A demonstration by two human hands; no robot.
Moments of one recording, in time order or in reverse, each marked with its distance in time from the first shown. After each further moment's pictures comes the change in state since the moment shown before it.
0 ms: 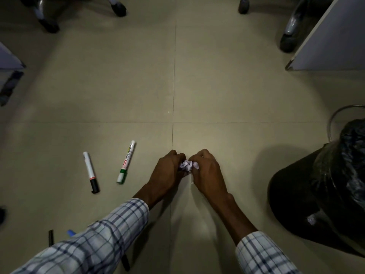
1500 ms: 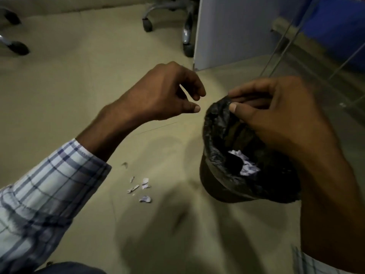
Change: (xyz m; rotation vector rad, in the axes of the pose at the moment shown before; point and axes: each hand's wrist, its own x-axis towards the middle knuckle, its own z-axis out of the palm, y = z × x) left_hand -0.011 0.294 -0.152 0.010 -0.086 0.707; right_hand -0.137 -0.061 -0.338 0.112 0.535 0.200
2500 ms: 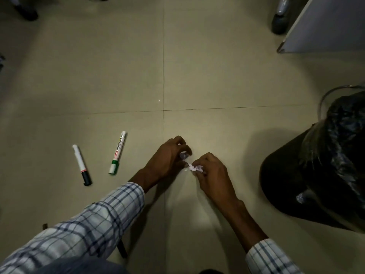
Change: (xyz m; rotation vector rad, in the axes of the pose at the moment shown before) left_hand -0.162 -0.239 0.168 0.015 0.039 -0.359; right_hand -0.069 0.125 0.315 -0.158 -0.466 -0.223
